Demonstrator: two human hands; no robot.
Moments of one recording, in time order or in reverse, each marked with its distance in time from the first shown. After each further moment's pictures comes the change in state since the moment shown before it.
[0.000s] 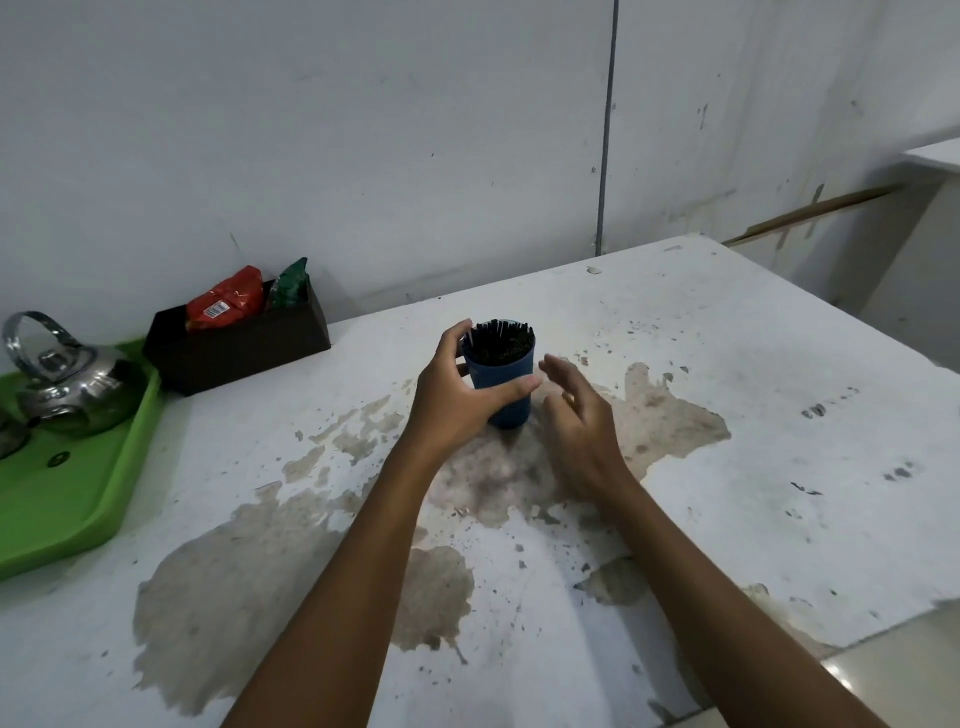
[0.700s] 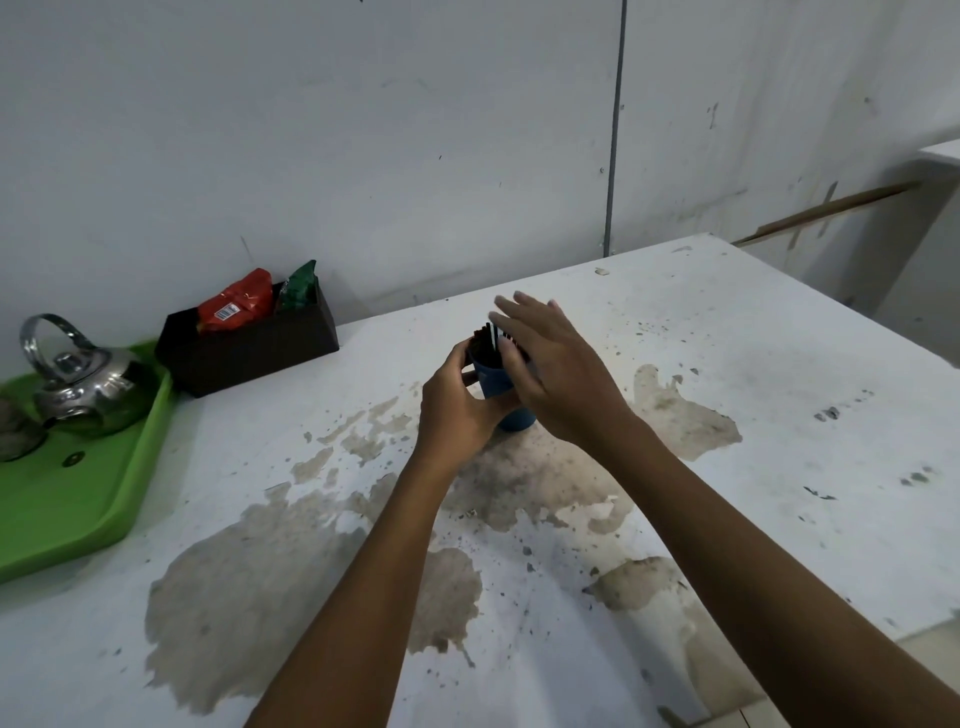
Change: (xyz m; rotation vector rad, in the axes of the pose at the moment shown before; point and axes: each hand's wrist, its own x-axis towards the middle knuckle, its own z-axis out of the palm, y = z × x) left_hand -0.002 -0.006 0.006 0.011 0.058 0.038; right_hand 0.040 -0.048 0.005 -0.611 -0.142 -0.559
